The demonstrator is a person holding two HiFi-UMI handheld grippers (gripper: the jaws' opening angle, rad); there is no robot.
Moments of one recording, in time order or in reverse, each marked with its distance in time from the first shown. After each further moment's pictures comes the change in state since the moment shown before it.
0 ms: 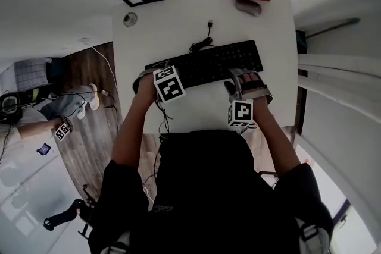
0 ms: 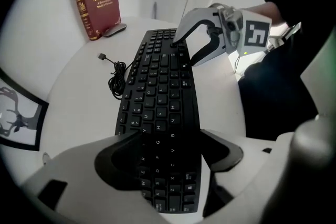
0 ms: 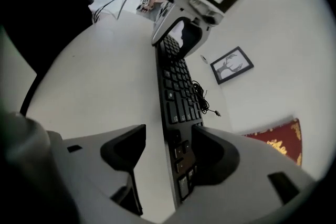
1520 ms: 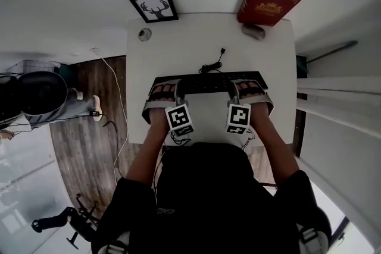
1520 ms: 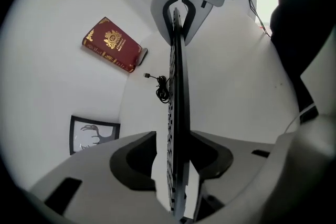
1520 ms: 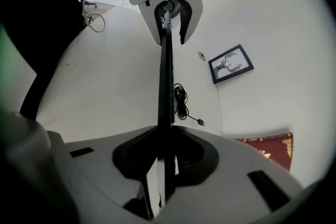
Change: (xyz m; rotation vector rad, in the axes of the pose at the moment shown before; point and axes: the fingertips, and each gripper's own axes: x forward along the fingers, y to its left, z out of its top) left arm -0.046 0.020 -0.009 0.195 0.086 0.666; right arm -0.008 -0.052 0.011 -0.080 0.118 0.041
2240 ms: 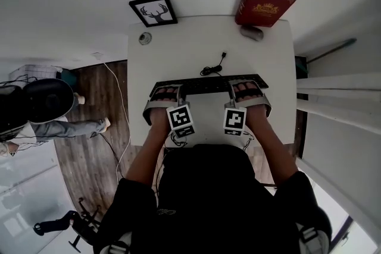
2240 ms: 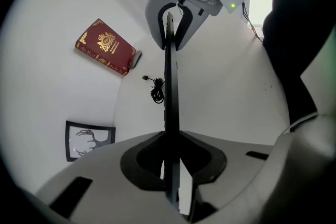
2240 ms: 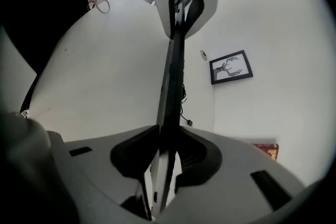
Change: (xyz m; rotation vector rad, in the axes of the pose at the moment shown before) left arm -0.007 -0.004 0.010 0.029 -0.015 -0.062; right arm -0.005 -0.007 -0.003 -0.112 0.090 -0.088
